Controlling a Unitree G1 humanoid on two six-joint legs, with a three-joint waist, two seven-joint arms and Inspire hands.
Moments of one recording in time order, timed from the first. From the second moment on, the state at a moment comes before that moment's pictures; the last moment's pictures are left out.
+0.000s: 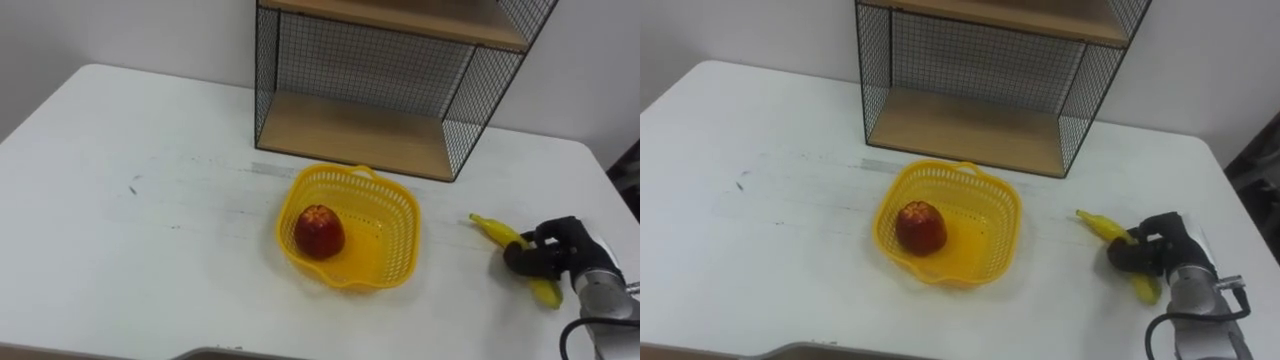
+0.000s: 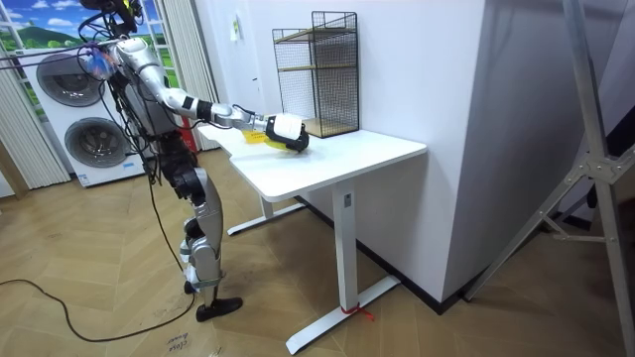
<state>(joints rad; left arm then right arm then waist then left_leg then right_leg) 0.30 0.25 0.10 1.00 0.36 0.20 -0.05 -0.16 -0.45 -0.16 0.77 -0.31 0.05 -0.01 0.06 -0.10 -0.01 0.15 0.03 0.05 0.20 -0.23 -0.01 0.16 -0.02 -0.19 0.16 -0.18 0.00</state>
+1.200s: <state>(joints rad) 0.26 0.24 0.09 1.04 0.36 0.17 -0.05 -0.05 -0.39 -0.10 0.00 -0.36 0.10 0.09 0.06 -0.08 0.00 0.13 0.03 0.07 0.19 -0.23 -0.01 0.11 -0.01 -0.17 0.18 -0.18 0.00</state>
